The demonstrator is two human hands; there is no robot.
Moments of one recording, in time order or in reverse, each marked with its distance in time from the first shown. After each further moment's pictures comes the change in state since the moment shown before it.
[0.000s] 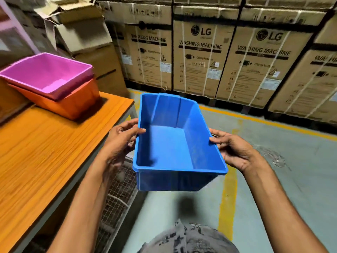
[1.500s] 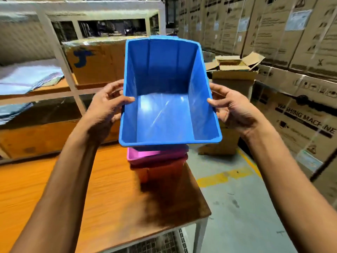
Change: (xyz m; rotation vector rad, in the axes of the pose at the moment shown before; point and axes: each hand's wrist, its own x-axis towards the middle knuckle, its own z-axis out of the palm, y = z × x) left_hand 0.179 0.265 -0.194 0.063 0.929 0.526; right_hand 0.420 -0.254 0.426 -0.451 -0.916 -0.135
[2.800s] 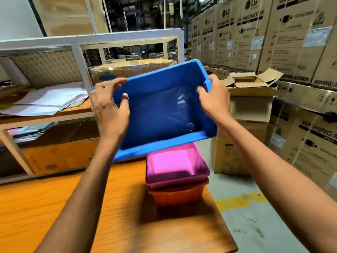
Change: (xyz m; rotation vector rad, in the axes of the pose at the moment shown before) left_hand 0.052 0.005 -0.037 0.839 0.626 0.715; right_hand 0.121 0.001 0.078 -0.937 0.547 -0.544
